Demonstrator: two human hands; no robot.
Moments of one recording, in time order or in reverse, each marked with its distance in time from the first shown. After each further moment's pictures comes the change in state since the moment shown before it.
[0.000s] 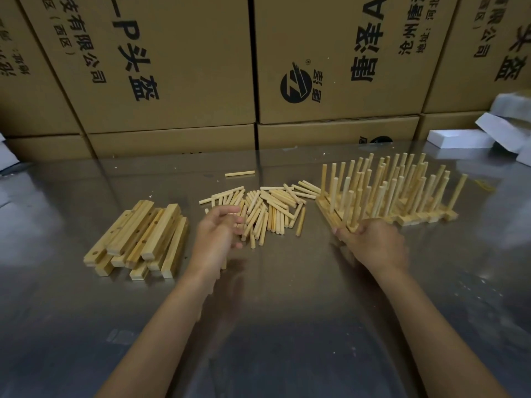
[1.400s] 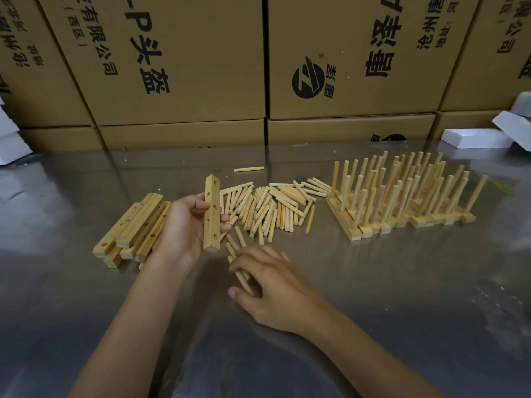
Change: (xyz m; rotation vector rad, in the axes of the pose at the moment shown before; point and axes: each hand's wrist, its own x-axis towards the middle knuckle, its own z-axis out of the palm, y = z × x) left_hand 0.016 0.016 -0.044 -0.493 -0.095 -0.141; right_hand -0.100 -0.077 0.062 0.154 -0.400 -0.981
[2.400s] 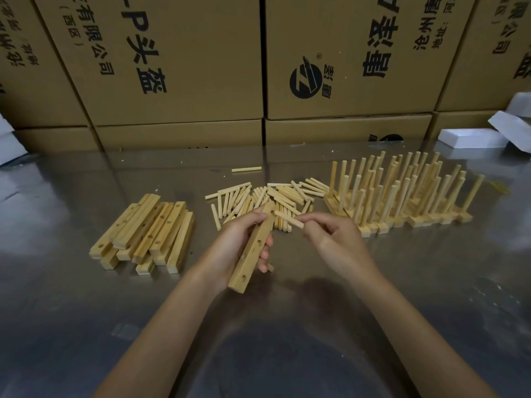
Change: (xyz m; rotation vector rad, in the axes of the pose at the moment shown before) left_hand -0.019 -0.038 0.036 0.177 -0.370 -0.185; right_hand -0.003 0.037 -0.068 0.622 0.418 0.520
